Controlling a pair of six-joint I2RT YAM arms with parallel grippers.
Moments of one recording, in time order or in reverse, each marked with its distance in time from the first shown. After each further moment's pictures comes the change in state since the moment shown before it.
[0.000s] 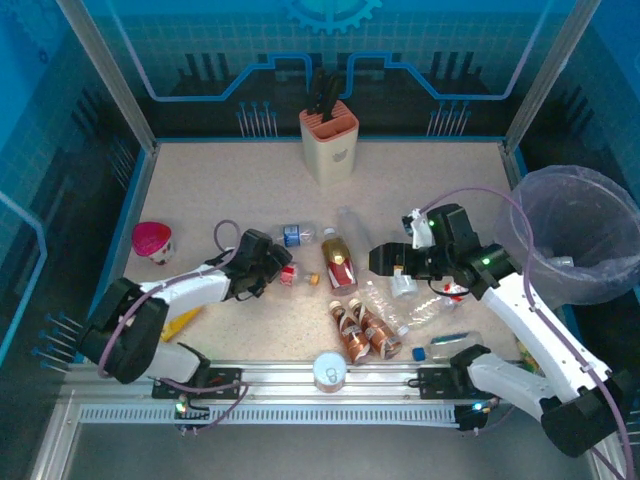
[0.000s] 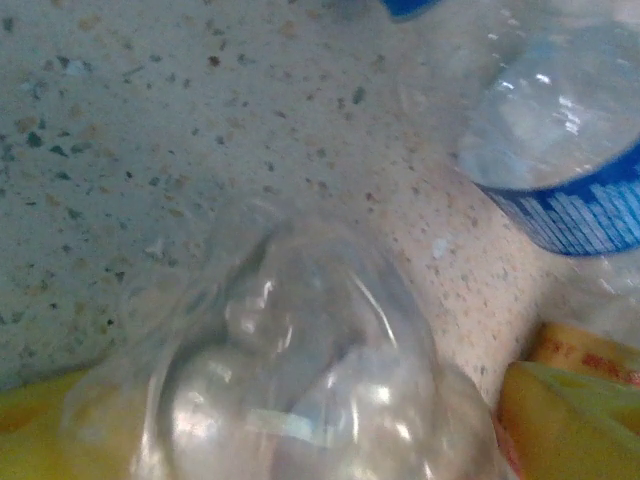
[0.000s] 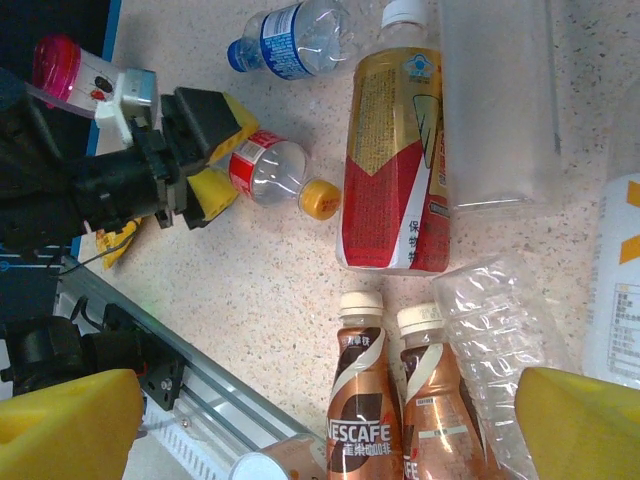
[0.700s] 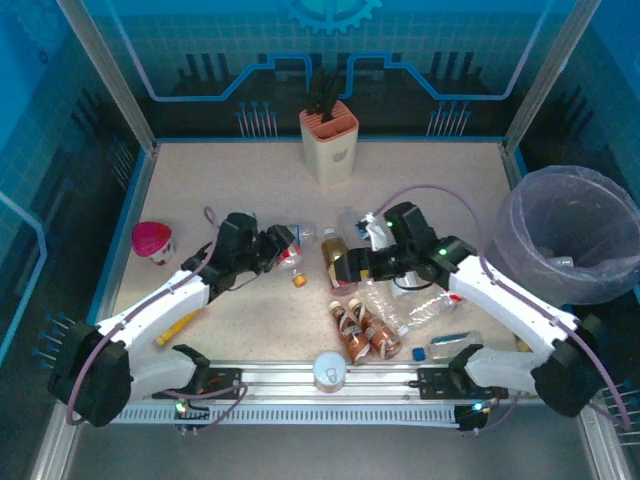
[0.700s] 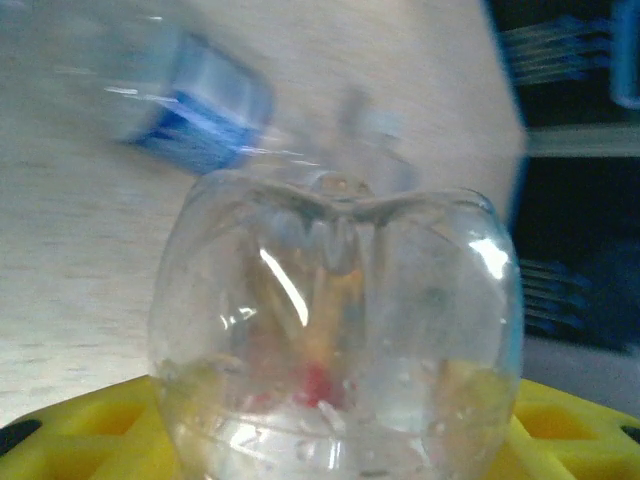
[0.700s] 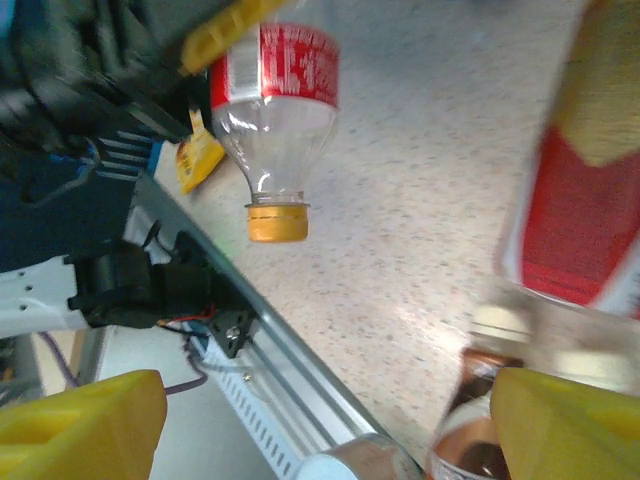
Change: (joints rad) left arm 0.003 -0.256 0.109 0.007 0.216 0.069; right arm 0.204 0.240 -0.003 0.292 -0.174 0.047
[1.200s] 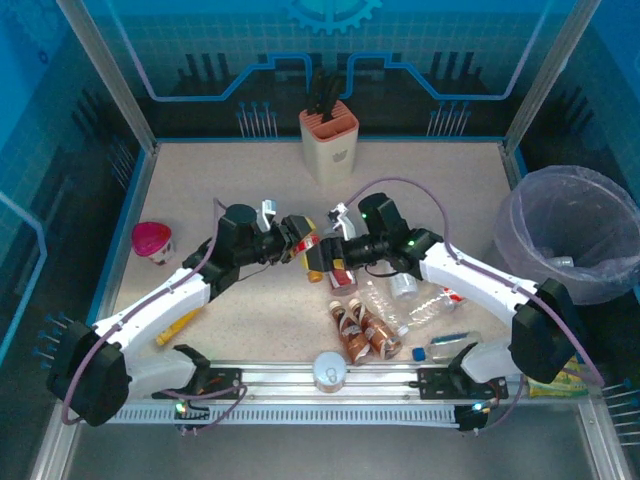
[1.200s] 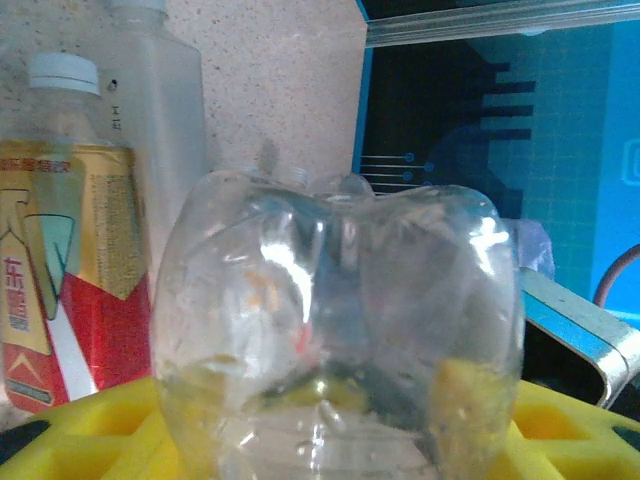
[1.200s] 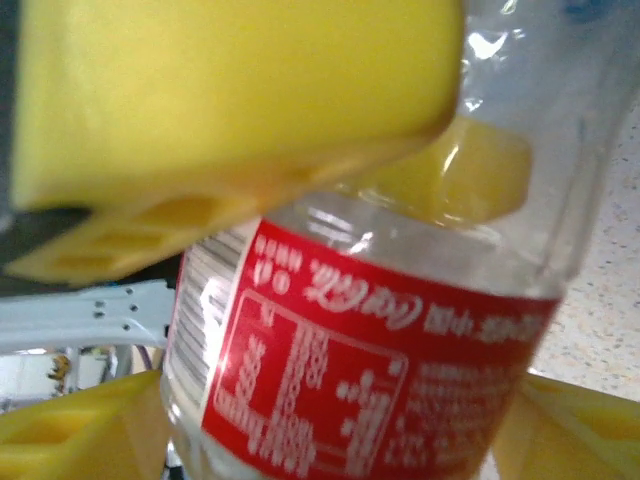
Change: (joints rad) left arm -0.047 0.000 0.040 0.179 0.209 -0.082; right arm 0.055 0.199 0.061 0.334 -0.135 0.103
